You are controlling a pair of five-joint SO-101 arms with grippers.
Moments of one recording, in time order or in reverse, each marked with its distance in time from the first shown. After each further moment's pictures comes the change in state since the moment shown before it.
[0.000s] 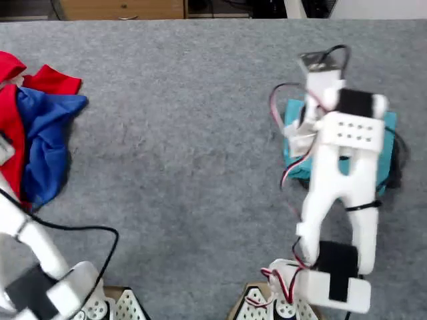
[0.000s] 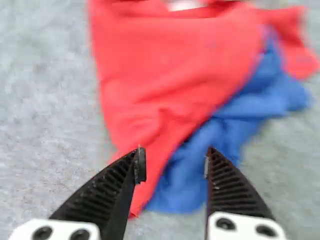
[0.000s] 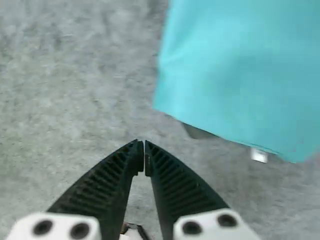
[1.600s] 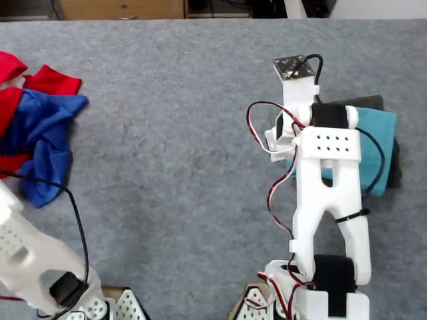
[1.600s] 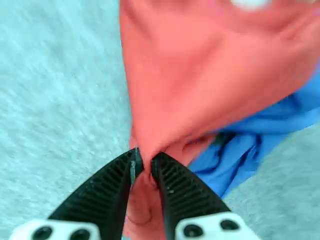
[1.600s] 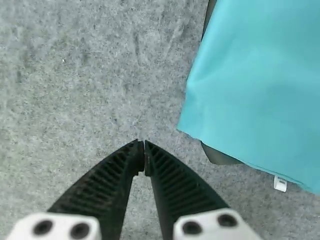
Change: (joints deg) left arm -4.4 41.0 -69.8 41.4 -3.3; right arm -5.4 -5.1 9.4 -9.2 -2.3
